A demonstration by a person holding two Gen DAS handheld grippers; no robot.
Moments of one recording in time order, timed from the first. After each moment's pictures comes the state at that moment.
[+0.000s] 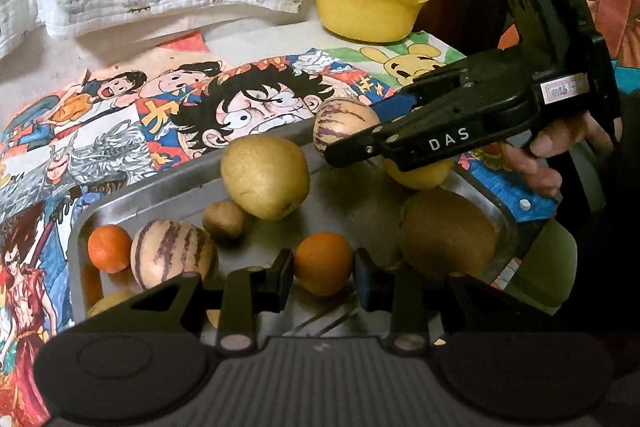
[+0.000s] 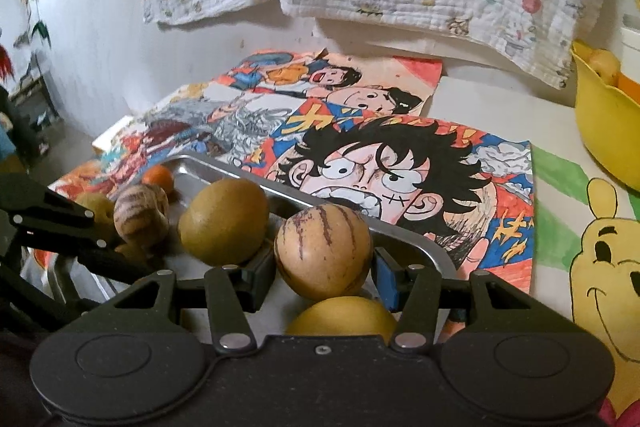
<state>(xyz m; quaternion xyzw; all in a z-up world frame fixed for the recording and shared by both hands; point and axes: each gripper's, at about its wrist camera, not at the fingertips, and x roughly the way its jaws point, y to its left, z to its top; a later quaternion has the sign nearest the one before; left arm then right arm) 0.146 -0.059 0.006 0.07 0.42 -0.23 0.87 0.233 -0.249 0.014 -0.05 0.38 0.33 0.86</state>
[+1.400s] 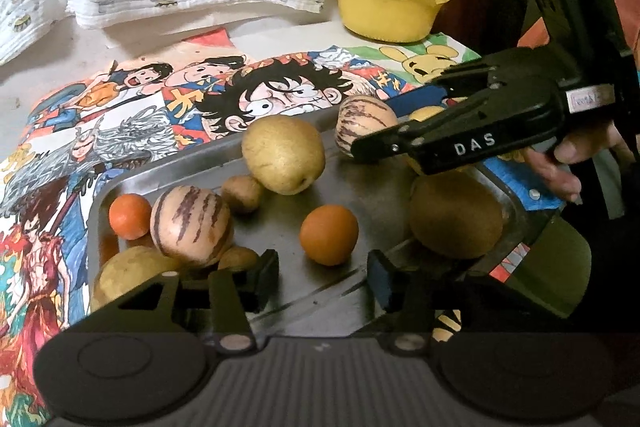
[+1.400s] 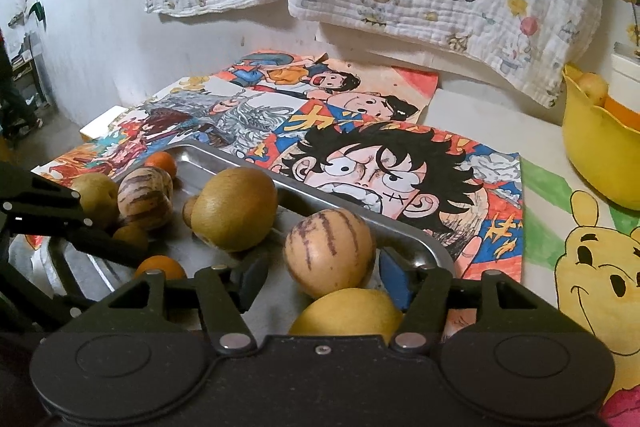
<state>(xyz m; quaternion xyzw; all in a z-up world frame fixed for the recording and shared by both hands) 0.127 -0.054 0.003 0.06 0.41 -0.19 0.89 0.207 -0.244 0.017 -0.08 0.36 0.31 0.88</state>
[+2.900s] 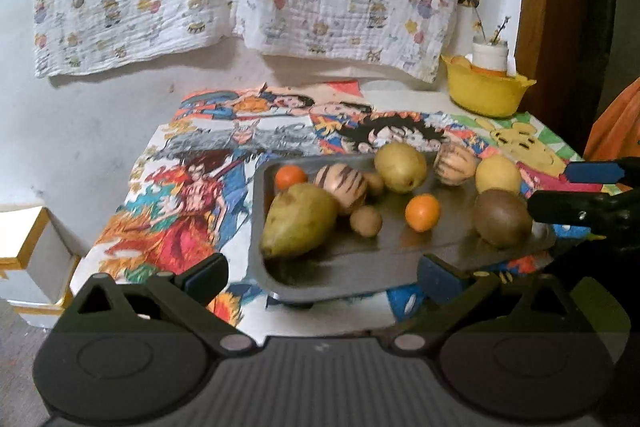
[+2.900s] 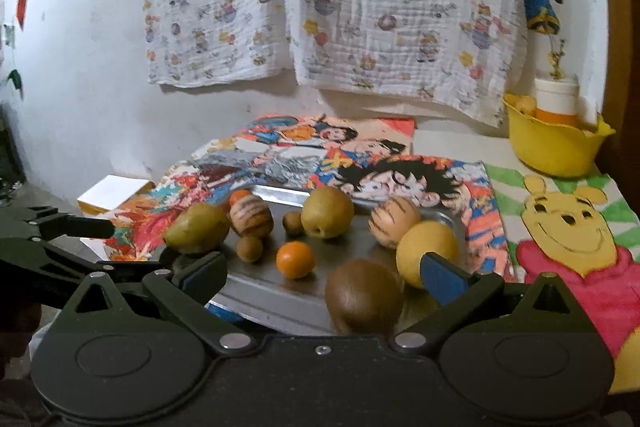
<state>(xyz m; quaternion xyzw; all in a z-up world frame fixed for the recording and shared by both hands) 0.015 0.006 0.033 0.00 0.33 -0.02 0.94 0.047 -0.240 0.072 -0.01 0.29 0.24 0.93</state>
